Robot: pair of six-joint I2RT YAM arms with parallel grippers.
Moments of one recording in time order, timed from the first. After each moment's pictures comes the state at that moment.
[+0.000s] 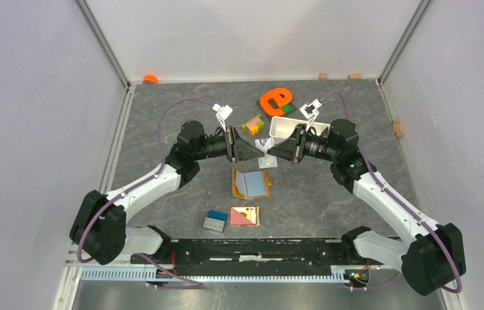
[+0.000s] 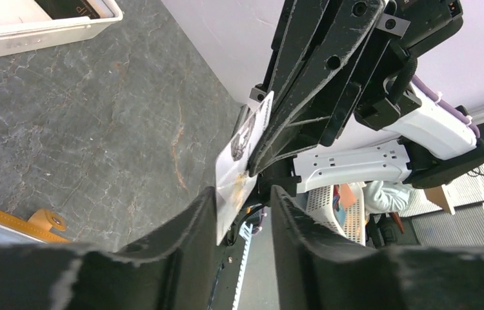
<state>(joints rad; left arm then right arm) -0.58 1.30 0.78 0.47 0.76 -0.88 0.42 1.10 0.76 0.18 -0.76 0.60</state>
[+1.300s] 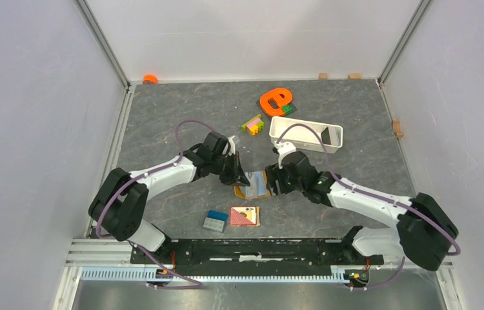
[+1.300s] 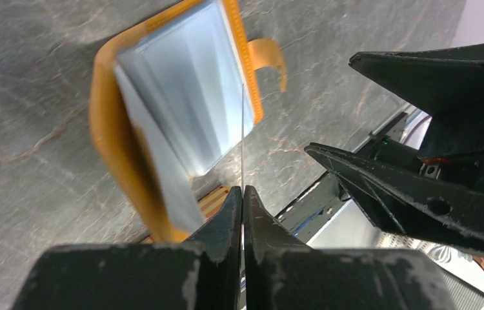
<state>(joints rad) -0.62 1.52 0.85 -0.22 0.48 -0.72 0.79 1.23 0.62 -0.15 0.10 0.34</state>
